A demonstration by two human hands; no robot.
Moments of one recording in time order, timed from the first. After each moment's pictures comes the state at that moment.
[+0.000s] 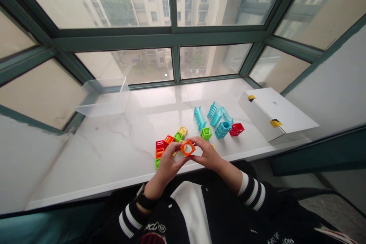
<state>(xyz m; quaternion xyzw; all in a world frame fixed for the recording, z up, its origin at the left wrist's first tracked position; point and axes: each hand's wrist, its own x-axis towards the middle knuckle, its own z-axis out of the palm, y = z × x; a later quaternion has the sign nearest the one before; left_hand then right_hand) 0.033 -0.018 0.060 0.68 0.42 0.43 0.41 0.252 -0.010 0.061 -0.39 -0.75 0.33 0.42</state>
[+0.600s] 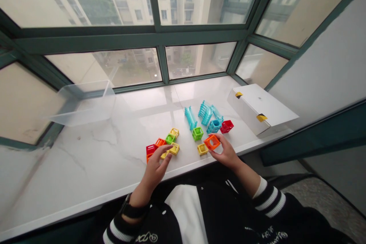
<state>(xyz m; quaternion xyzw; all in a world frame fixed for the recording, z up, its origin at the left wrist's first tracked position) 0.009 -0.007 0.051 0.72 0.45 0.37 0.38 0.354 -0.042 0.040 -0.55 -0.67 0.24 0.44</state>
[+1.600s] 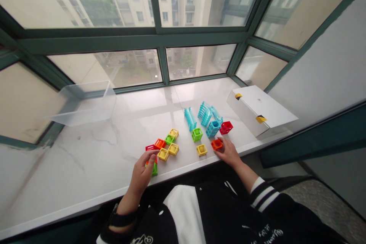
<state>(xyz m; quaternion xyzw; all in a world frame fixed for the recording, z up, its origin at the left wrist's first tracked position) -0.035 -0.010 0.032 0.68 0.52 0.39 0.33 0.424 -0.035 -0.067 -0.68 -0.68 0.11 0.27</state>
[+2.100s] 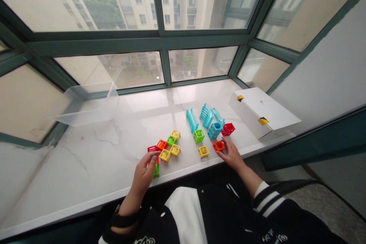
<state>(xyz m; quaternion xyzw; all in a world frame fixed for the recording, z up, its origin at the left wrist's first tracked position) -0.036 -0.010 0.030 0.67 0.53 0.40 0.34 0.423 -0.041 -0.059 -0.67 -0.66 0.13 0.31</state>
